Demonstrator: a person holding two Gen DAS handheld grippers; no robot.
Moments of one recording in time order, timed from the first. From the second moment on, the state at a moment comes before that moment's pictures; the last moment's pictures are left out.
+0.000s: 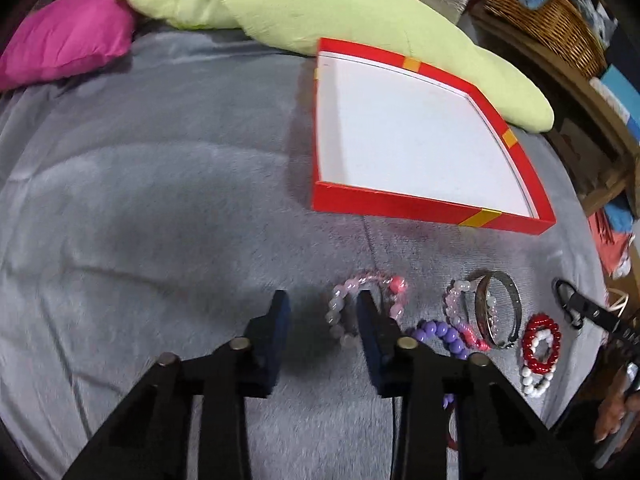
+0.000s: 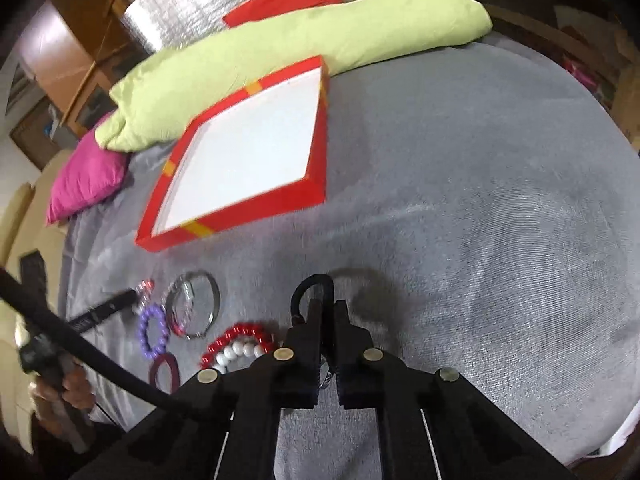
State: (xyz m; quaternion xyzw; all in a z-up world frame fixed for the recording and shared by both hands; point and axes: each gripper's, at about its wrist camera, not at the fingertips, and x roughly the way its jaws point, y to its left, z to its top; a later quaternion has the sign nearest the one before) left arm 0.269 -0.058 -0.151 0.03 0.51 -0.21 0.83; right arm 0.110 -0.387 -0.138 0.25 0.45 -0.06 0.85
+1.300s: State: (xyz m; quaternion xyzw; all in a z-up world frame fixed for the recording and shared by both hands) left arm 0.324 -0.133 -0.131 0.08 0.41 -0.25 0.87; right arm 0.257 -0.365 -0.135 0.30 0.38 0.00 0.87
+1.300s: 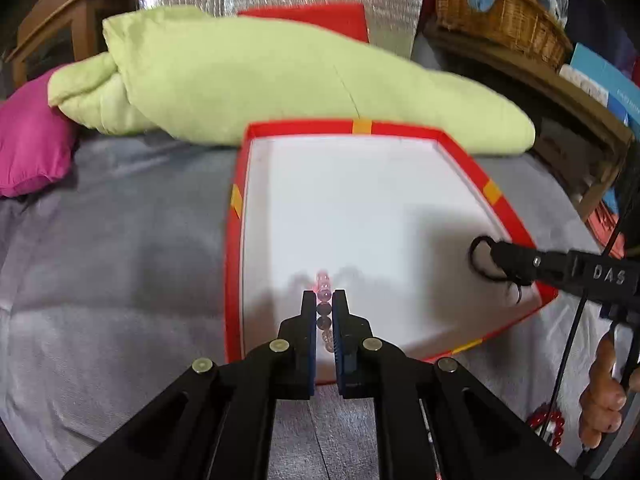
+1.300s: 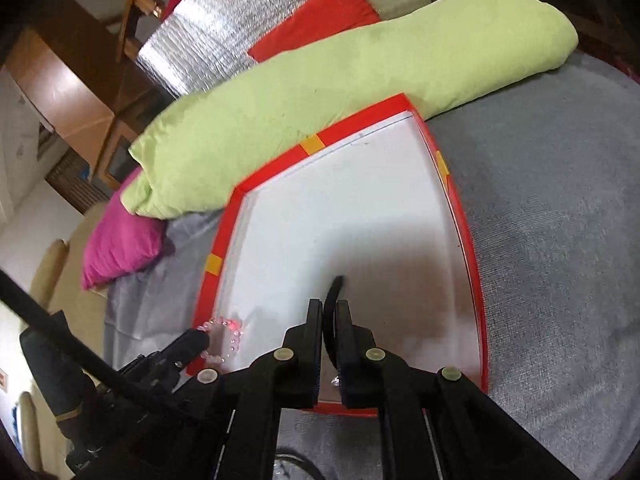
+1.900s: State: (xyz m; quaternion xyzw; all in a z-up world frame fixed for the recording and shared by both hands) left arm 0.305 -0.123 -0.135 0.05 0.46 -0.28 0.84; right arm 0.194 -0.401 -0.102 0.32 0.35 -0.04 0.88
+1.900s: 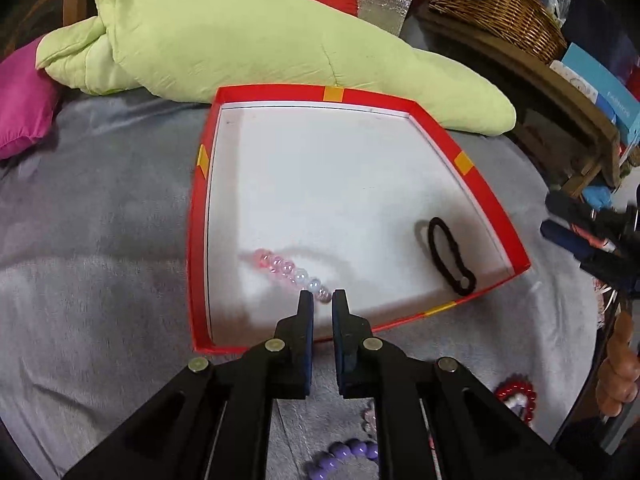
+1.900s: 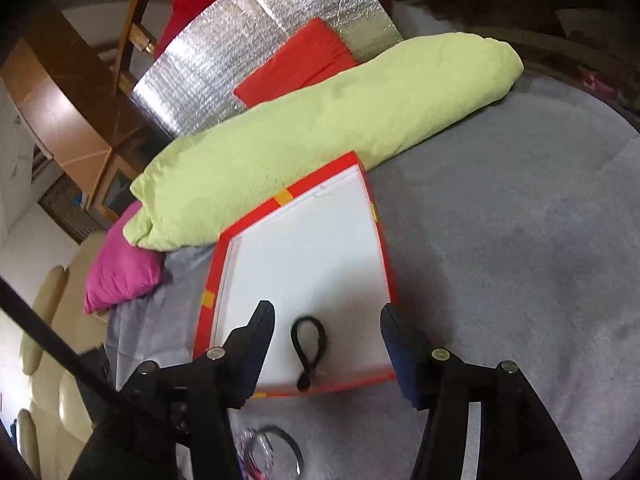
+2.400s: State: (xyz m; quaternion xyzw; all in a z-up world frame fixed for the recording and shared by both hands) left arm 0.253 -0.072 -0.096 0.09 0.40 -0.23 0.88; right arm 0.161 -0.363 -0.123 0.29 0.44 0.06 0.85
